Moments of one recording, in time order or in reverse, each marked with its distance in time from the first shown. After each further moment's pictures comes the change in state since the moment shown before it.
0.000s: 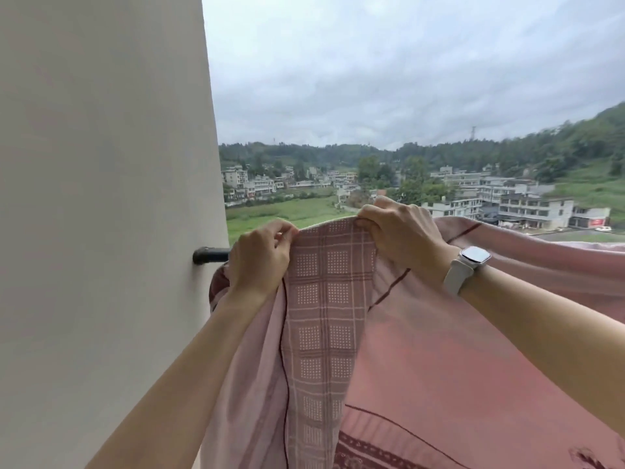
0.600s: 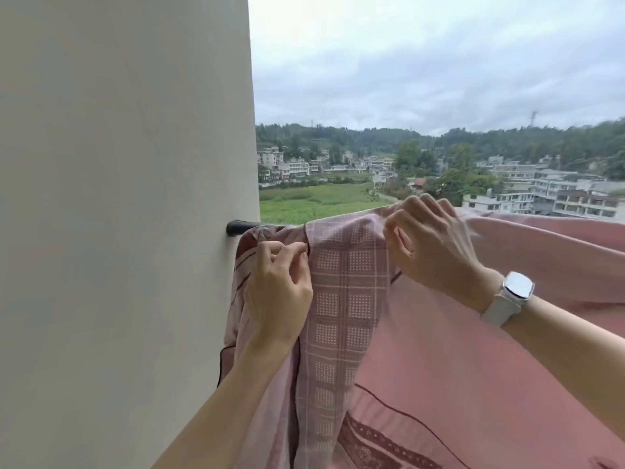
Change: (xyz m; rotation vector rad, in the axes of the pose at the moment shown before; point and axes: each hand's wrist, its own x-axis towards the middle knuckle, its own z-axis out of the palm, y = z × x) left_hand -0.093 0.015 -0.005 0.065 0.215 -0.160; right_hand -0.046 -0.016 0.006 0.025 0.268 -0.151
